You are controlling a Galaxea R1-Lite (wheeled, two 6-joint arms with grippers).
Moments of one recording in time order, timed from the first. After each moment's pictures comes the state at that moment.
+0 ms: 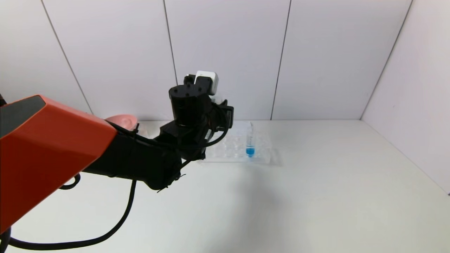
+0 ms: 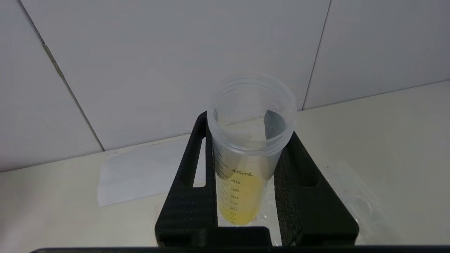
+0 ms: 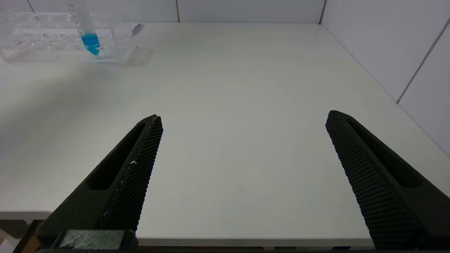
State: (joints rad) left arm -0.68 2.03 -1.20 -0.92 0.38 0.01; right arm 0.00 0.00 0.00 0.00 0.00 0.00
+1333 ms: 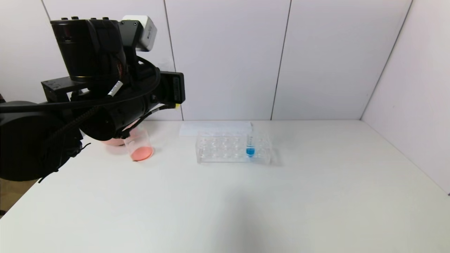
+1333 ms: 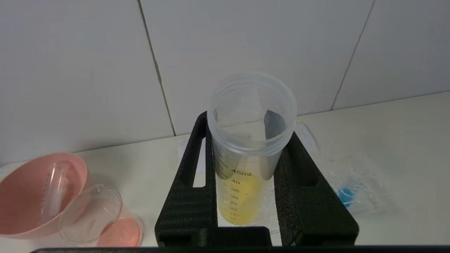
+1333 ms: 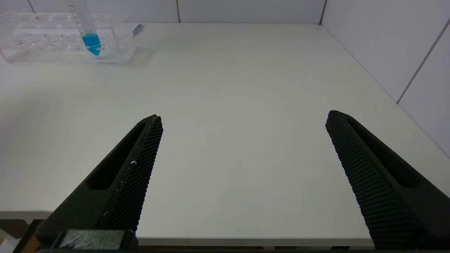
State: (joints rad) left arm -0.59 1.62 -1.12 -0.52 0.38 0.00; right arm 0.00 0.00 0.00 0.00 0.00 0.00
